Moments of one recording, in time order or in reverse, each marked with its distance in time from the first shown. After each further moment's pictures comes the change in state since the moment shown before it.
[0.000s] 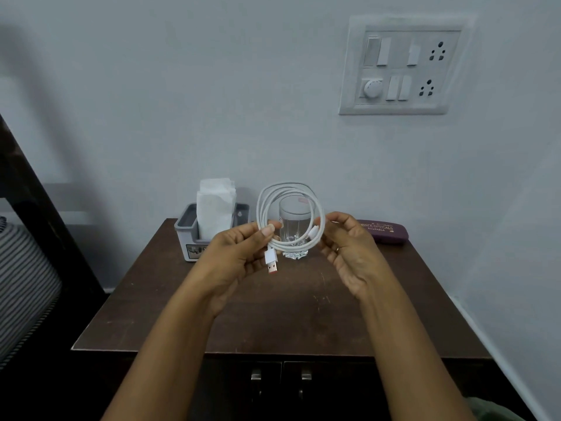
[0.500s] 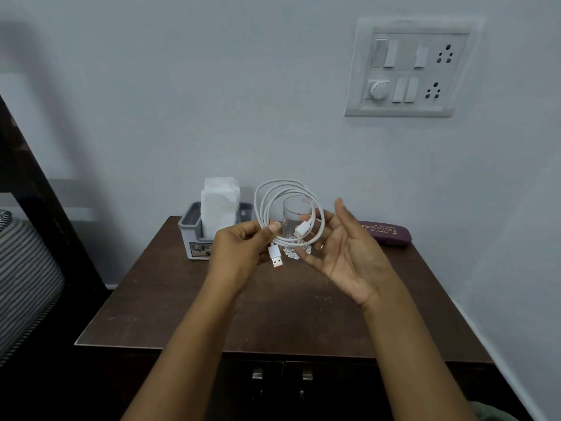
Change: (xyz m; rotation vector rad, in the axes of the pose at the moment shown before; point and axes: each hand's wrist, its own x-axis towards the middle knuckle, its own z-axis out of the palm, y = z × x) left_hand 0.000 -0.002 0.015 0.099 0.242 0.179; right_hand -0.004 -0.003 0.001 0.054 -0.287 0.190
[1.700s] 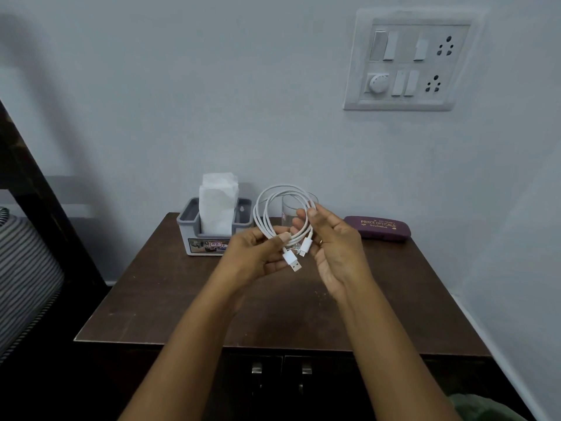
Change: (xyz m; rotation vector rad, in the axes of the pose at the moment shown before) left_hand 0.004 -0.015 0.002 -0.109 -0.176 -0.196; right_hand 0.010 0.022 0.016 -0.034 0.272 -0.259
